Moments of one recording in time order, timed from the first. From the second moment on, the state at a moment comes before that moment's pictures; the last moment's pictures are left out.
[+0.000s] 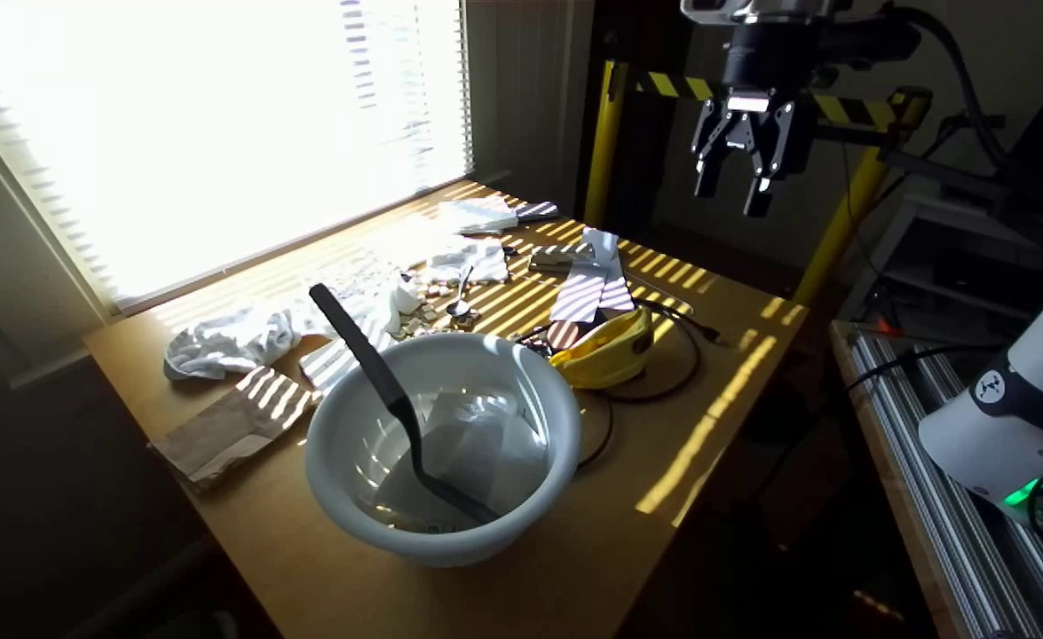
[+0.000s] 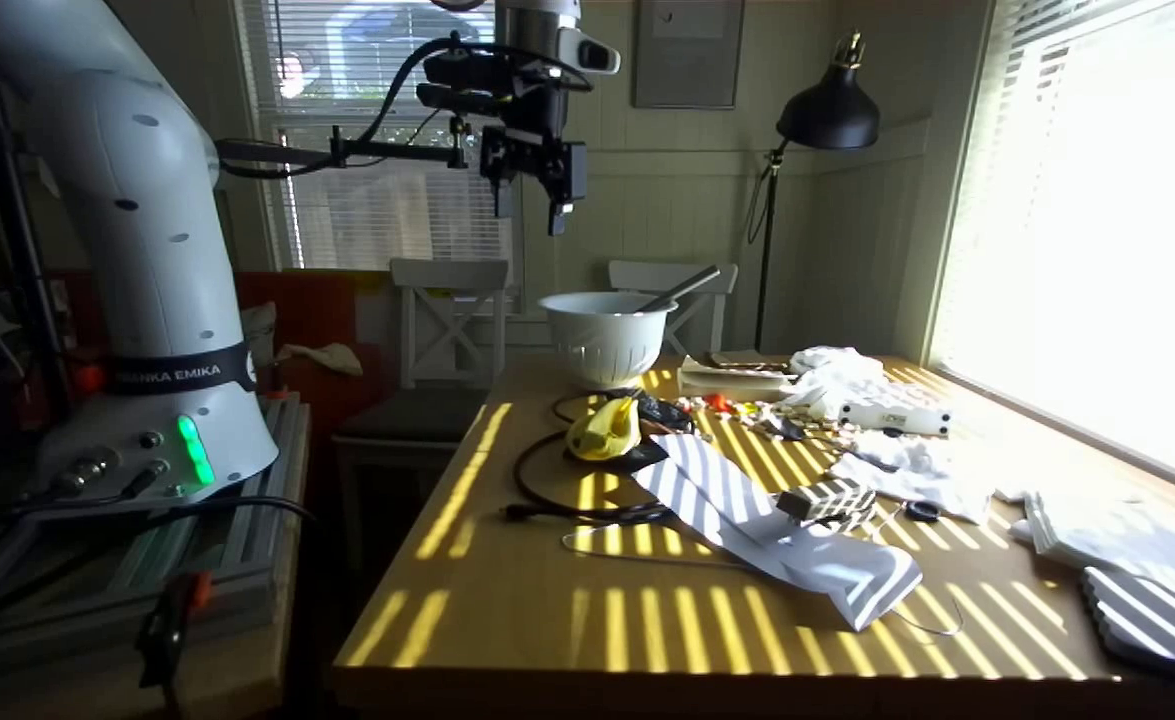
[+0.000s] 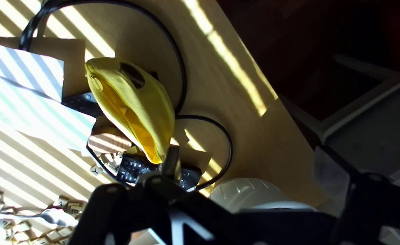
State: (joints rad) arm 0.06 -0.51 -0.28 -2.59 0.10 2.07 -0.68
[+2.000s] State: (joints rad) arm -0.12 0.23 -0.10 -2.40 0.46 2.48 -0.88
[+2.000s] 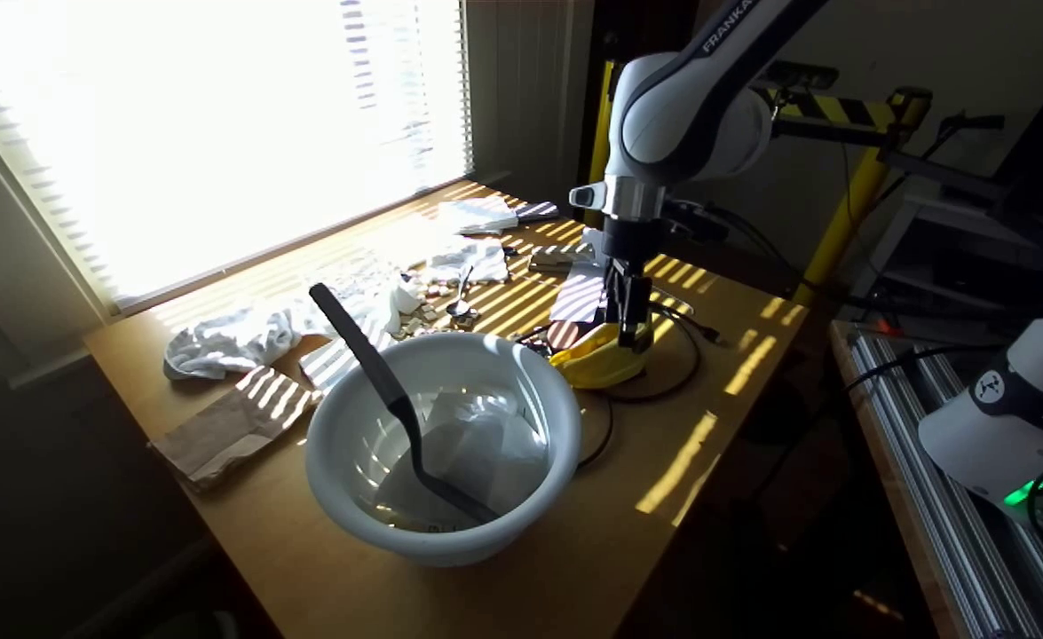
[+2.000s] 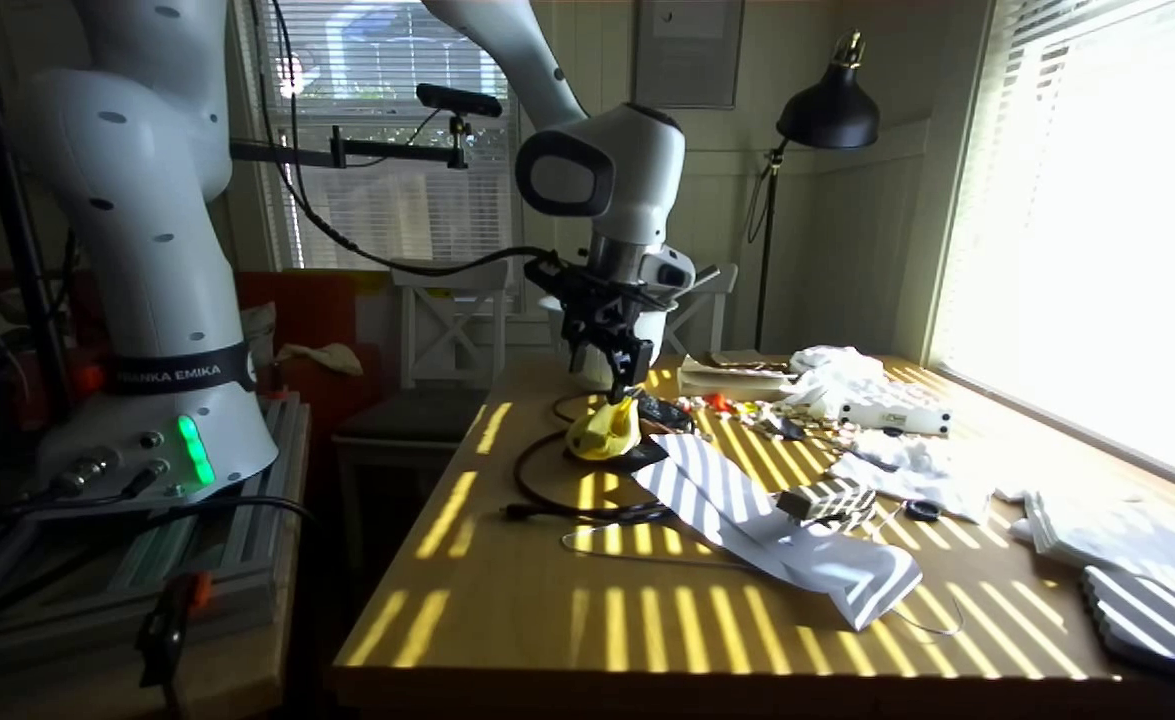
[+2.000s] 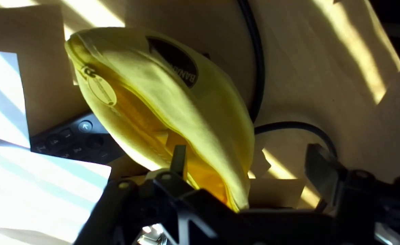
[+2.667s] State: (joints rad) arm -0.26 0.31 0.00 -2.25 0.69 2.28 -1.07
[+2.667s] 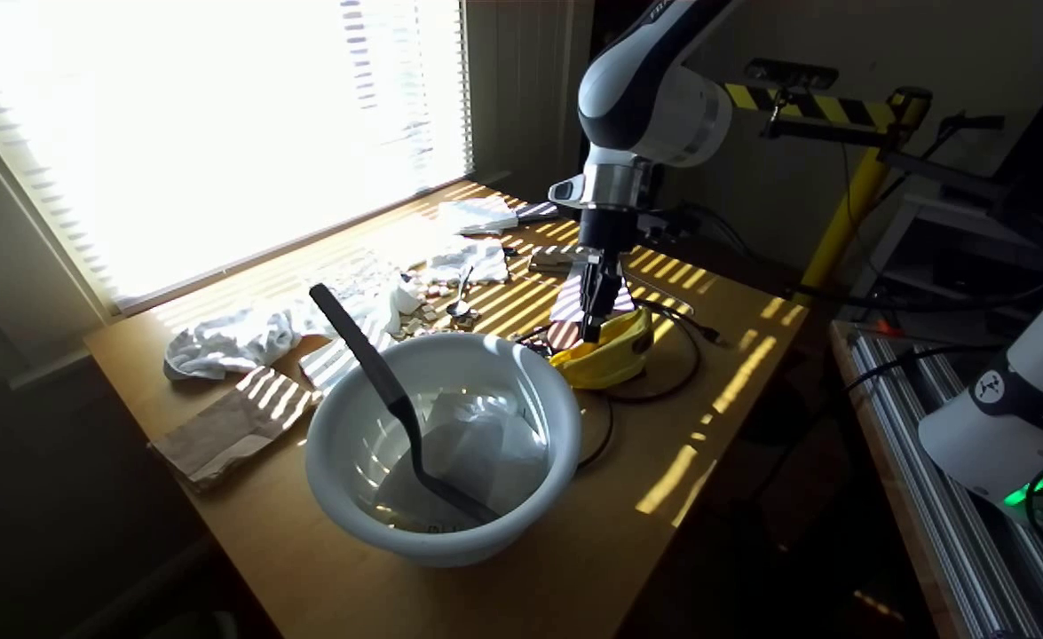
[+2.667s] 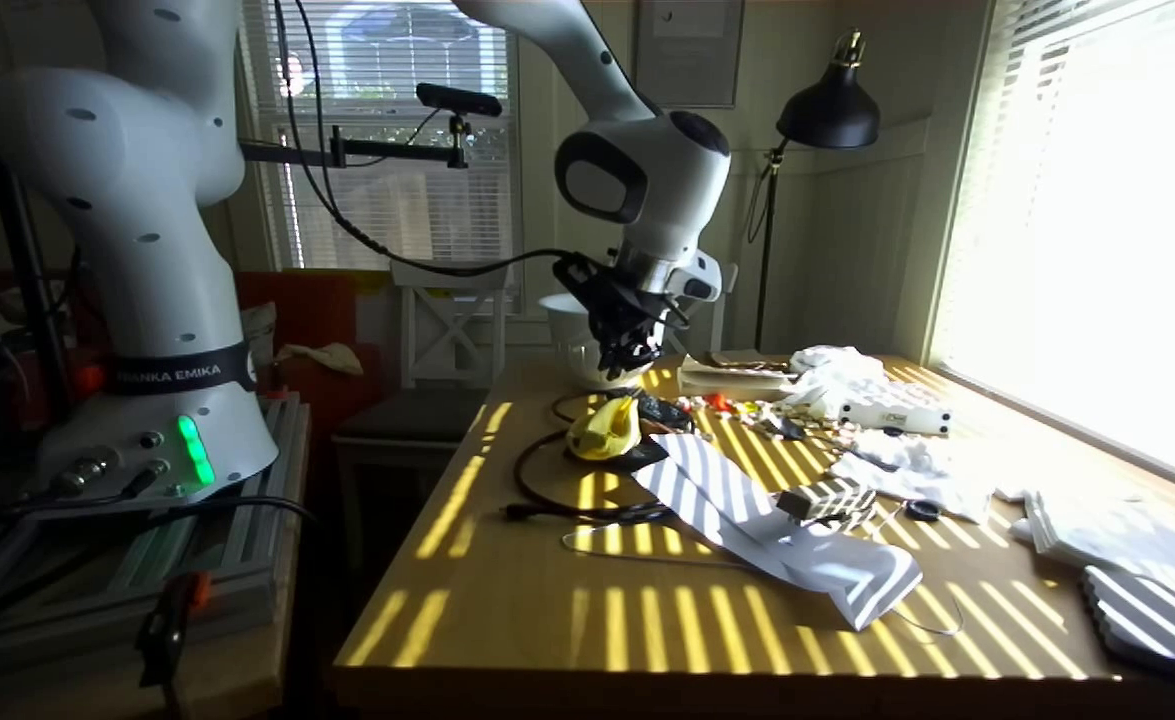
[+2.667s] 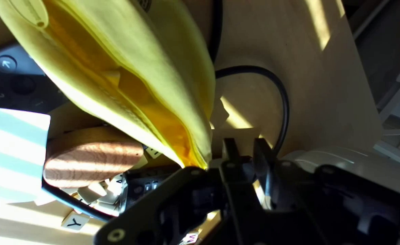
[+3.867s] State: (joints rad) arm -0.24 0.38 0.00 -2.24 0.54 2.38 -1.37
